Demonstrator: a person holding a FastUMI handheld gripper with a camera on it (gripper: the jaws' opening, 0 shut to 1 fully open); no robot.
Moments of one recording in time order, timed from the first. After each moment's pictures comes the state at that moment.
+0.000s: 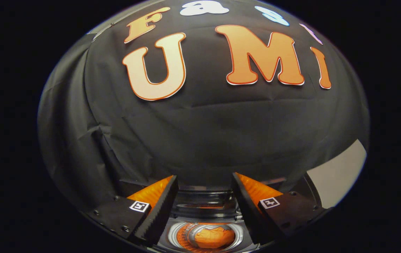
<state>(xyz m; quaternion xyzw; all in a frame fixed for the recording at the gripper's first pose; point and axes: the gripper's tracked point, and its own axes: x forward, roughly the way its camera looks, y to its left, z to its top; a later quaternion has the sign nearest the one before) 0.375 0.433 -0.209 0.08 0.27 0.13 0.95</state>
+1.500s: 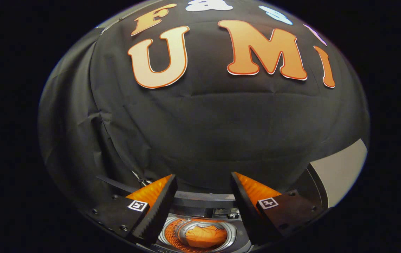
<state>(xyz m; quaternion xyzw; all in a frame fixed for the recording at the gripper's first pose) 0.333 0.422 -0.249 0.06 0.28 0.15 0.95</state>
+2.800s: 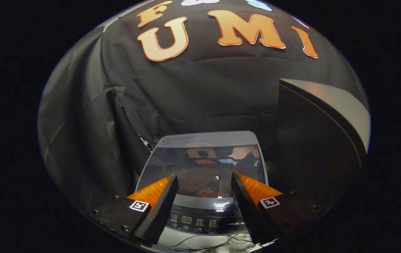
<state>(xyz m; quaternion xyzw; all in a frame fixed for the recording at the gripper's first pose) 0.155 0.403 -0.308 0.08 0.35 0.17 0.92</state>
